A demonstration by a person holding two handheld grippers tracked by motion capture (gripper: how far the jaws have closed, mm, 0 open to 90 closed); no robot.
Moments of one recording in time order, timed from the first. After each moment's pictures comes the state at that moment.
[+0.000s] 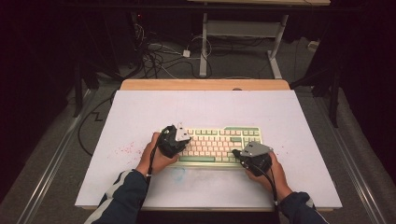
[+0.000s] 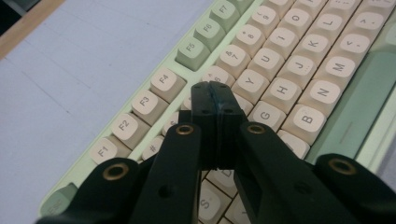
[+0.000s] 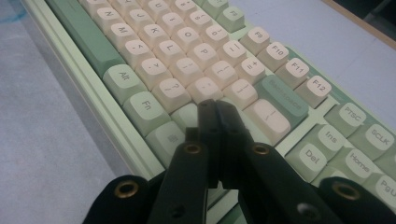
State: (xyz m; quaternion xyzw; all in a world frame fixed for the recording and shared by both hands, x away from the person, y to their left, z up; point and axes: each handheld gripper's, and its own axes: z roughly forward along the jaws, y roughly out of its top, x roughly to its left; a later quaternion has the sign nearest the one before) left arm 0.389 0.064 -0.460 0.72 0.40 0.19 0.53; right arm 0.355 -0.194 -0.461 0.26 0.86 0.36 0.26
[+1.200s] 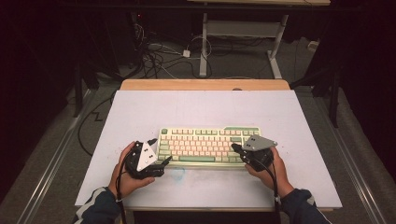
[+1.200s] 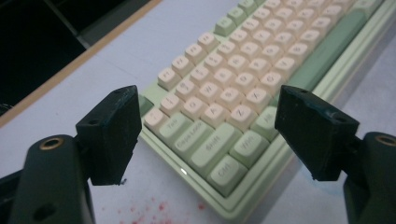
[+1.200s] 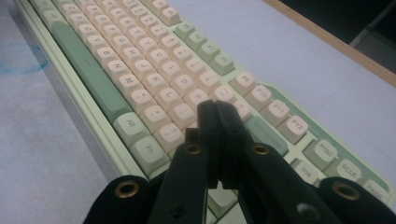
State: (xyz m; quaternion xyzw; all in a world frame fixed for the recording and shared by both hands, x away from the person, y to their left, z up) left arm 0.322 0.140 -0.468 0.66 0.38 0.26 0.60; right arm 0.356 -0.190 -0.433 0.26 0.85 0.39 0.26
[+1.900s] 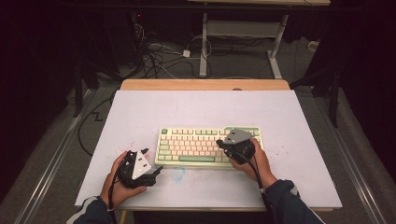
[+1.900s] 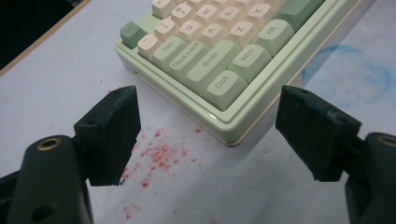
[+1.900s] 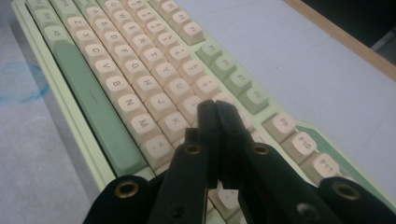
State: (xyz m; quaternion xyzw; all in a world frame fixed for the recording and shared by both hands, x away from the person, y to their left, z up) left arm 0.308 0.162 -0.493 0.68 0.40 0.27 0.55; right arm 0.380 -0.144 -0.437 0.24 0.86 0.37 0.24
